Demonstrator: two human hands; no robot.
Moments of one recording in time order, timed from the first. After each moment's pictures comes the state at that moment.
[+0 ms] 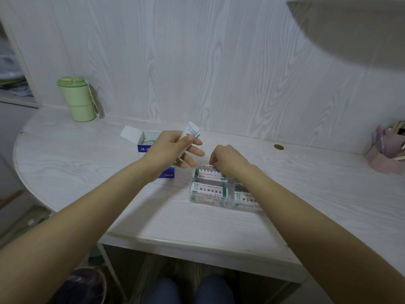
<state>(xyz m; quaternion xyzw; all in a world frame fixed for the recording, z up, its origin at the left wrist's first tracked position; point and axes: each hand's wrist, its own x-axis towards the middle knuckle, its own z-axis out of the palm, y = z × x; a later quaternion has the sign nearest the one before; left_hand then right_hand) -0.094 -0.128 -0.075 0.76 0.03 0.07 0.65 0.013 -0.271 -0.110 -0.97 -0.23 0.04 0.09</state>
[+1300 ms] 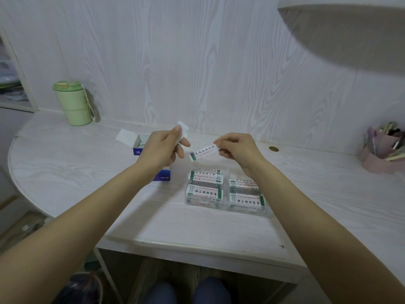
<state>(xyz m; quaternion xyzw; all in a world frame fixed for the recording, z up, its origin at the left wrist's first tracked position) -0.093 -0.128 -0.073 0.76 0.06 0.15 0.63 -0.011 -0.304 -0.073 -0.78 -0.13 0.05 0.62</state>
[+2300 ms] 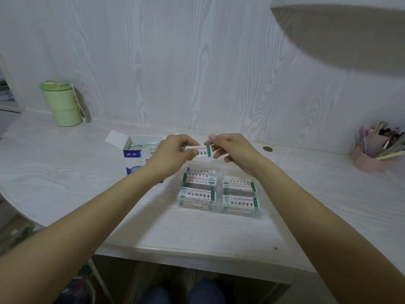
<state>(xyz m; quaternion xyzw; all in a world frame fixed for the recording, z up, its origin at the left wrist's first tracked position) -0.070 -0.147 -0.082 0.87 -0.03 0.13 0.48 -0.003 -0.315 -0.068 -0.83 -0.19 0.10 0.52</state>
